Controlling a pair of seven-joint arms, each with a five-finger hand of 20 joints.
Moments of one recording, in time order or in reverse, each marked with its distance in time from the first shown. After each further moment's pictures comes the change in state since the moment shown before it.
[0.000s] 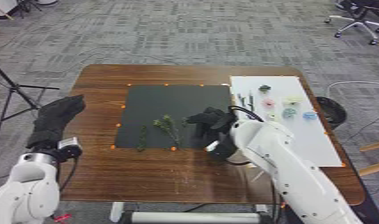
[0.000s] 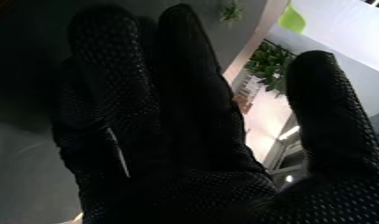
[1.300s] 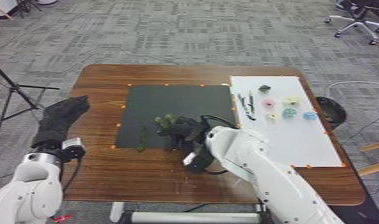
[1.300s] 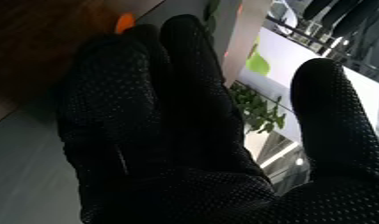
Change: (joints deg) left arm -0.6 -0.4 0.8 0.3 0.0 -1.3 -0.3; right arm 2.5 -3.1 -8.8 0.5 -0.1 -1.2 -3.4
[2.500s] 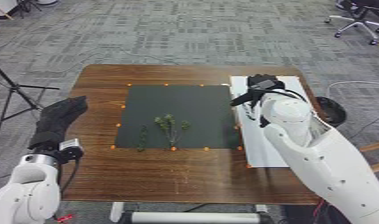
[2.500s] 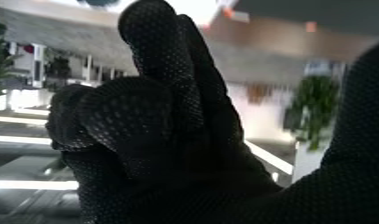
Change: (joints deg) left arm 1.1 0.0 -0.9 -0.8 -0.1 0.0 0.1; right arm 9.2 12.6 5.0 4.6 -52.6 -13.3 -2.2
